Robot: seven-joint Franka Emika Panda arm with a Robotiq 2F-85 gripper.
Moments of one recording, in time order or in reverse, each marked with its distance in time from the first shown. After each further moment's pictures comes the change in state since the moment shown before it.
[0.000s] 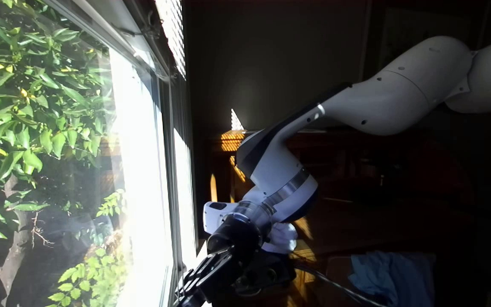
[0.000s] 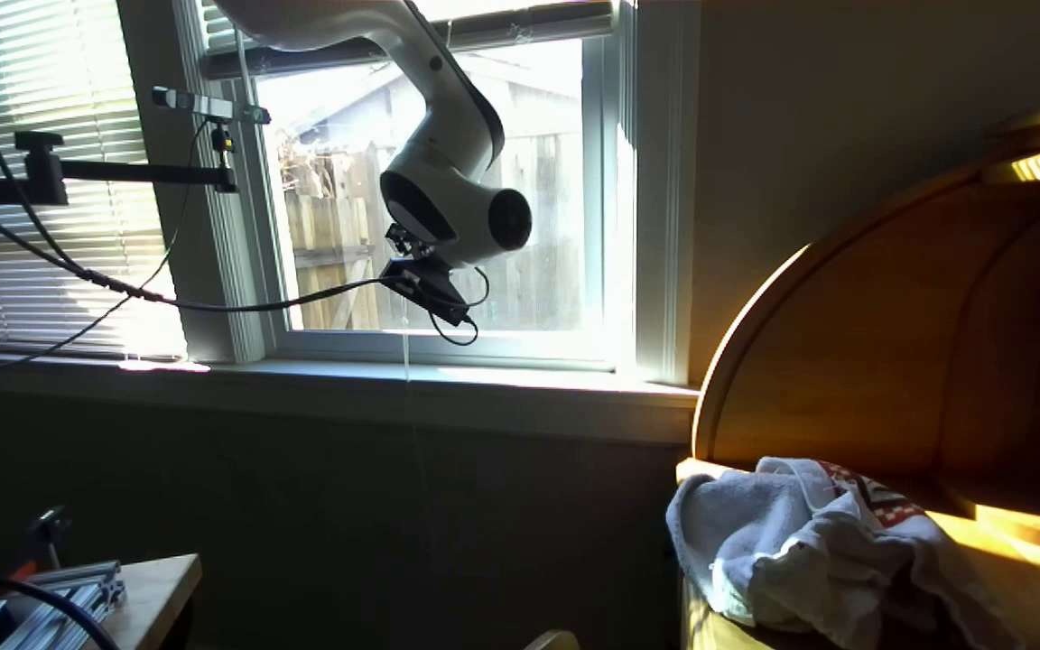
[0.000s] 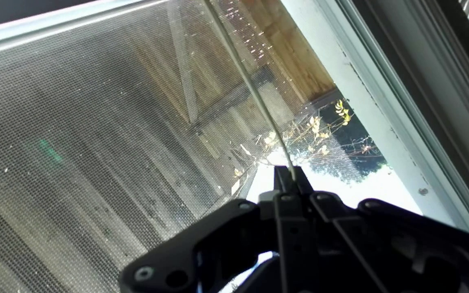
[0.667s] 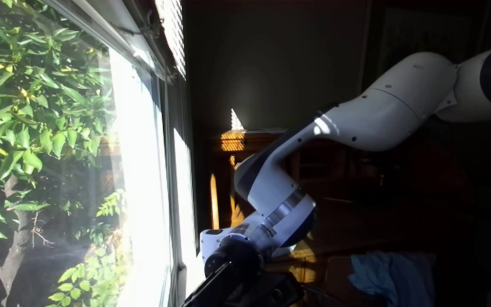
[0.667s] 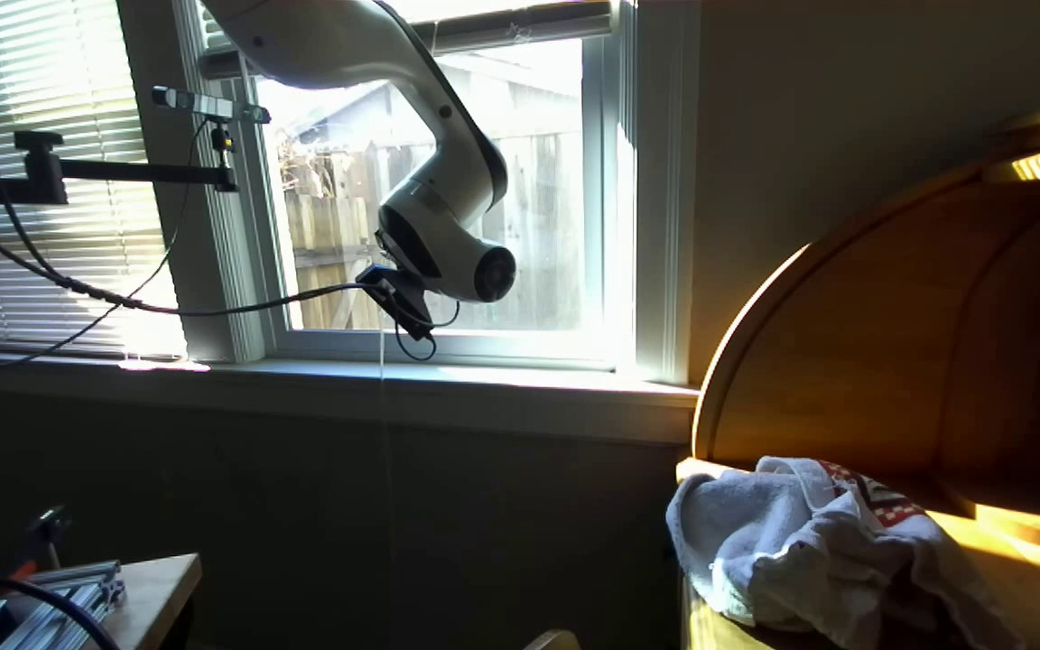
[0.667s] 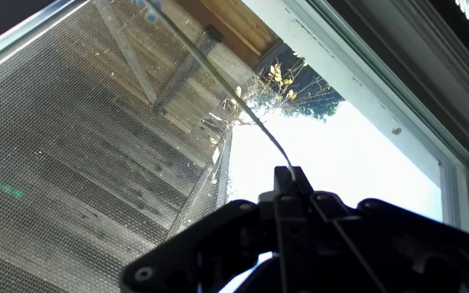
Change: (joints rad) arm 0.039 0.073 -0.020 -0.001 0.149 -0.159 0.105
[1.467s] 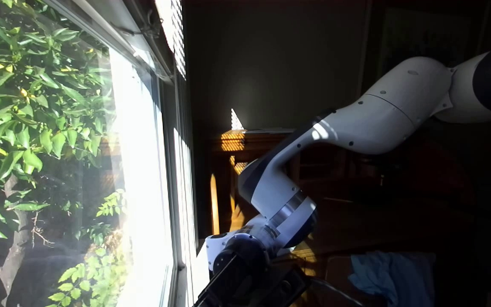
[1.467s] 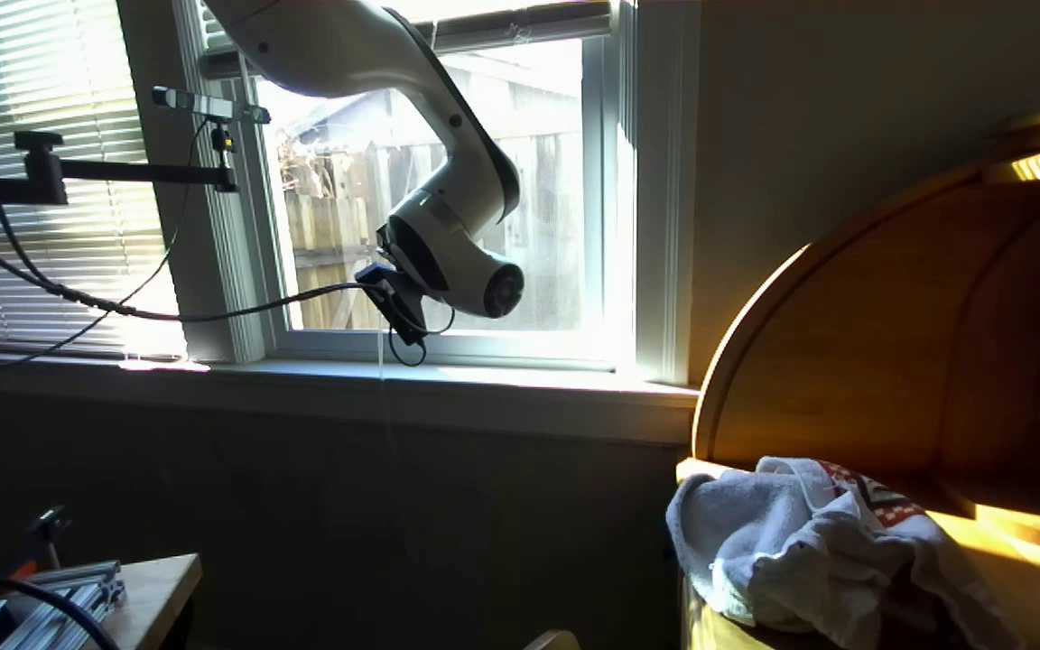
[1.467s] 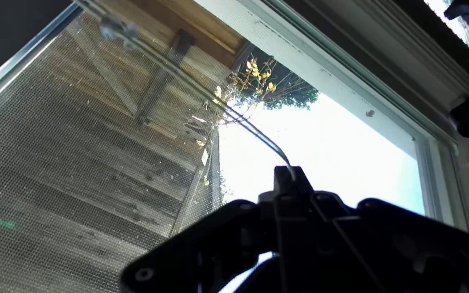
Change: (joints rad) arm 0.008 0.007 -0.055 -0.017 0.000 -0.130 0.090
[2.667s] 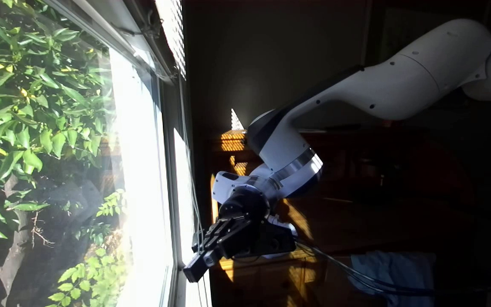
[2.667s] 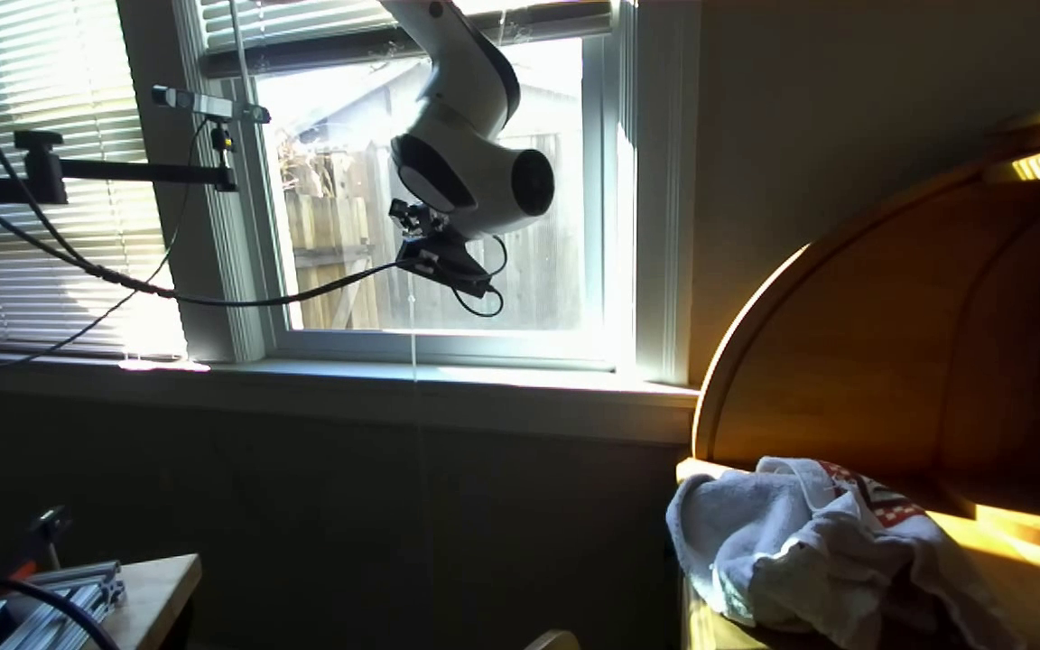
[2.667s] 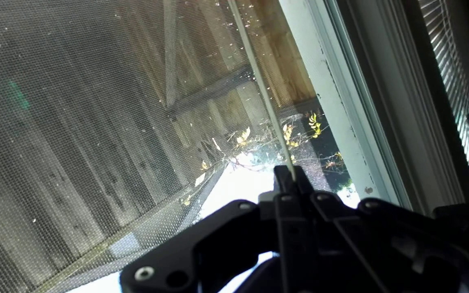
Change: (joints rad) arm 0.000 -0.180 -0.071 -0.004 -0.167 0.142 -0.329
